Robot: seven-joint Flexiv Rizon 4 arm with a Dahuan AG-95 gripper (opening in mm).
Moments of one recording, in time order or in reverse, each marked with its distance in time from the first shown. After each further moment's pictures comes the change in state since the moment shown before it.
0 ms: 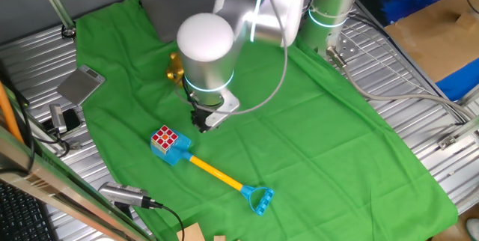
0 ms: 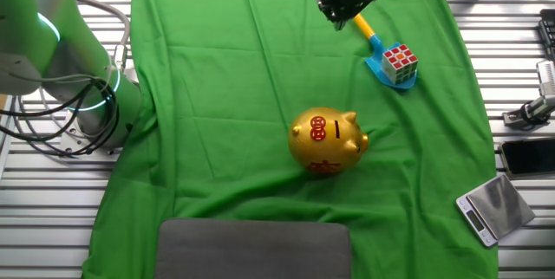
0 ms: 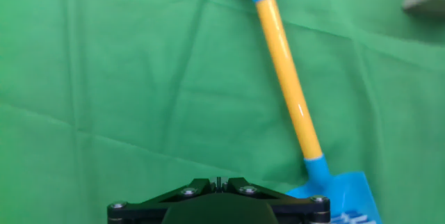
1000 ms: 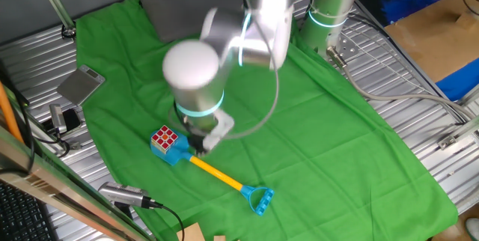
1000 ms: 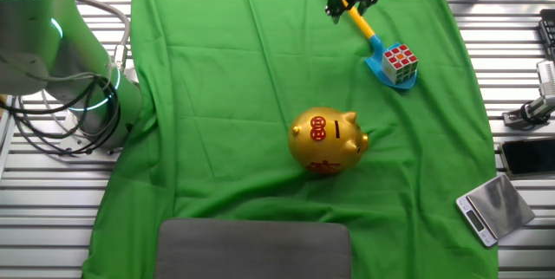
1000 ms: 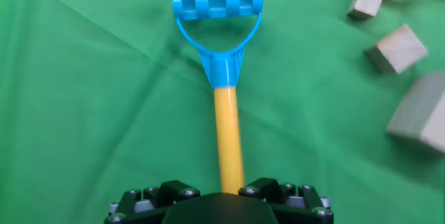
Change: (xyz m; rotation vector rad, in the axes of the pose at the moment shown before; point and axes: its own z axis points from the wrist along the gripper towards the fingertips) arm -0.020 -0.023 0.011 -0.024 -0.059 -0.194
